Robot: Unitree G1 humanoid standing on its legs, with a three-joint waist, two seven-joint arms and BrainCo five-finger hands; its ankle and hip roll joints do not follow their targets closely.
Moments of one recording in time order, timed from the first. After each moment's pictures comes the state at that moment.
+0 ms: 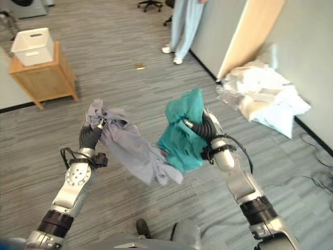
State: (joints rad) left arm -0.17 0.34 -0.17 0.09 -0.23 -0.27 0.29; right arm -0.28 -0.59 0.25 -0.02 -0.22 -0.11 -0.16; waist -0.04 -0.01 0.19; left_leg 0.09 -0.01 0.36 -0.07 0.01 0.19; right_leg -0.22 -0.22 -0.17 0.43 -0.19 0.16
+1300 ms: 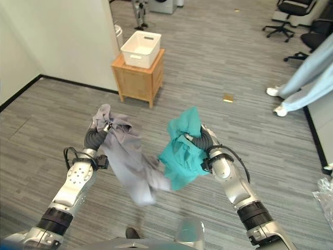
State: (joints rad) left arm -0.13 0.35 -0.21 0.13 -0.21 -0.20 0.23; right arm -0.18 -0.54 0.27 0.11 -0.24 -0.05 -0.12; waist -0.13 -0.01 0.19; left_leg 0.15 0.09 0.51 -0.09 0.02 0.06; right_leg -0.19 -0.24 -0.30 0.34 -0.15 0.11
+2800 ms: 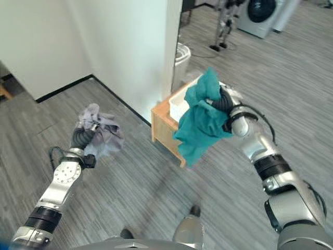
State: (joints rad) left arm -0.11 0.49 -0.11 0.19 -0.18 -0.22 0.23; right arm -0.72 -0.80 0.38 0.52 -0.28 -0.04 -0.15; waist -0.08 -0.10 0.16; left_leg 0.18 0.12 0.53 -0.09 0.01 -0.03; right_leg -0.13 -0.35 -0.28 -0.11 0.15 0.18
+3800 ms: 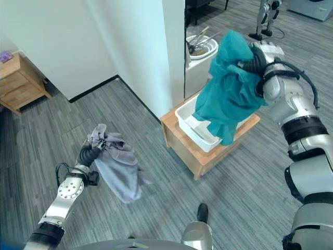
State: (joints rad) left arm 0.00 0.39 -0.15 0.23 -0.17 -0.23 0.15; right arm -1.07 -0.95 0.56 0.72 -0.36 -0.04 -0.15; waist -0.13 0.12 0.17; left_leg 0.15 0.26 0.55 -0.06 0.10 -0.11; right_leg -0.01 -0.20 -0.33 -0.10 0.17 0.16
